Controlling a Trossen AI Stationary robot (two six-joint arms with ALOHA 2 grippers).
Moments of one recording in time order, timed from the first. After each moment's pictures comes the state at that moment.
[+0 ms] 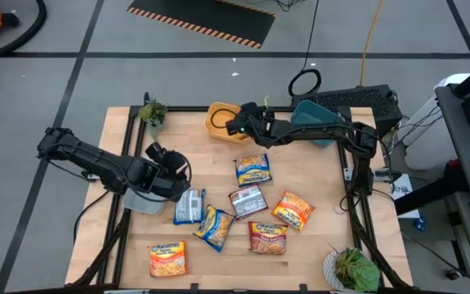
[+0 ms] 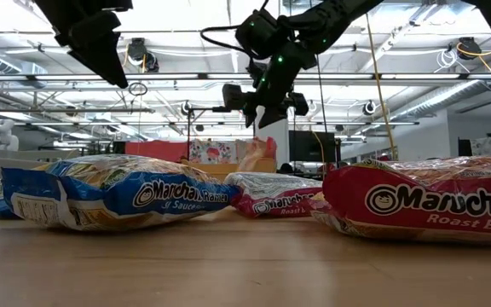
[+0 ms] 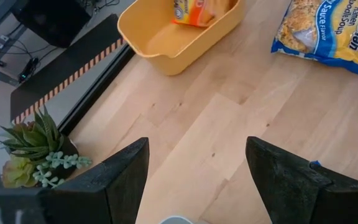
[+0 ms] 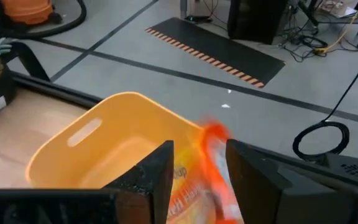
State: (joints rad) left arm -0.31 1.24 1.00 -1.10 -0.80 -0.79; right arm -0.28 1.90 1.38 -0.18 0.76 0.57
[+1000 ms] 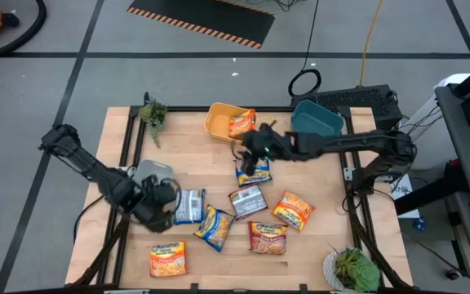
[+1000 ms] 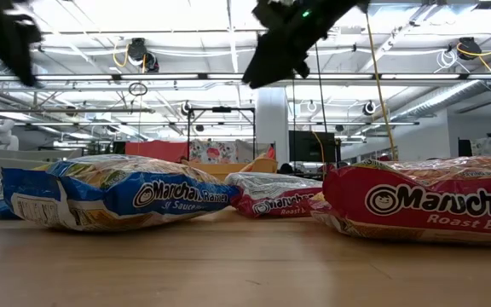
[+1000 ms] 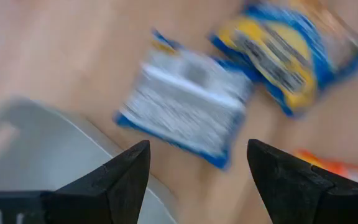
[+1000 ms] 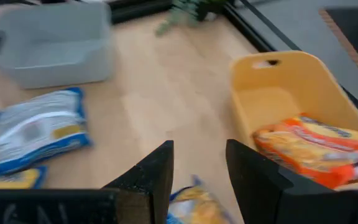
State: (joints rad) left arm -0.65 1.24 1.00 -1.09 -0.33 -1.02; right arm -0.08 1.57 1.20 -0.28 0.26 0.22
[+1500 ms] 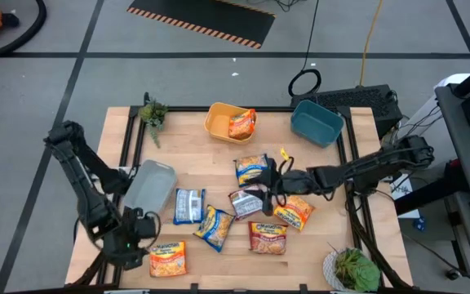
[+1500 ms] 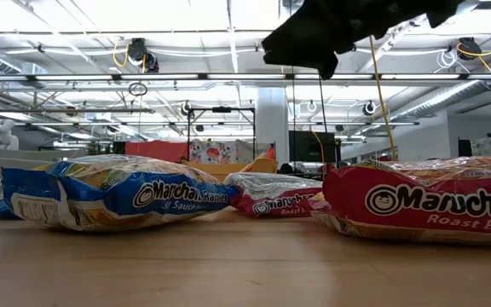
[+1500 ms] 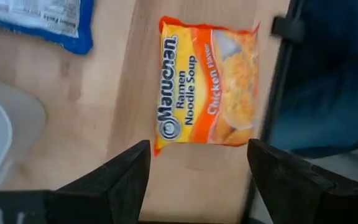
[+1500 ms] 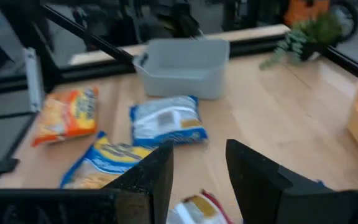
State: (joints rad) left arm -1.03 1.28 1.00 -0.94 -0.11 -1.22; right arm 0.20 1.41 0.75 0.31 0.25 0.25
